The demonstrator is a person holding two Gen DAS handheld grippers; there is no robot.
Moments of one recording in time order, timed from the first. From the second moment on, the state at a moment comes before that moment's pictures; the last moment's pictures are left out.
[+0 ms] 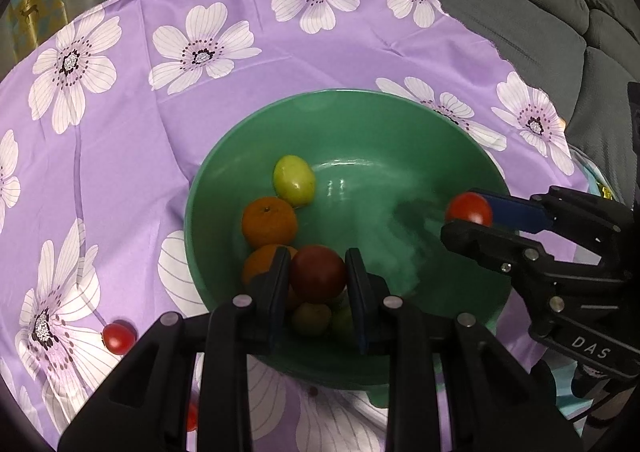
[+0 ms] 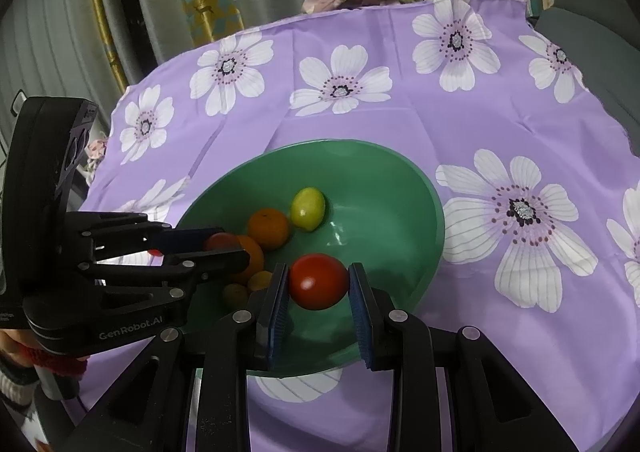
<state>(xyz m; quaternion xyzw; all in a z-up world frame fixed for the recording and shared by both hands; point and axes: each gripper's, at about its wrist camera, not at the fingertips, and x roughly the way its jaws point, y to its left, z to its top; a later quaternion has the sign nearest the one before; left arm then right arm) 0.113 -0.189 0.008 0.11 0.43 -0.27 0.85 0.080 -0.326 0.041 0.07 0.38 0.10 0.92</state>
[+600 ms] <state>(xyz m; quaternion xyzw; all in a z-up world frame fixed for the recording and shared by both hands) 0.115 -0.192 0.001 0.12 0.44 -0.26 0.85 0.079 -0.326 0.041 0.07 0.38 0.10 0.92</state>
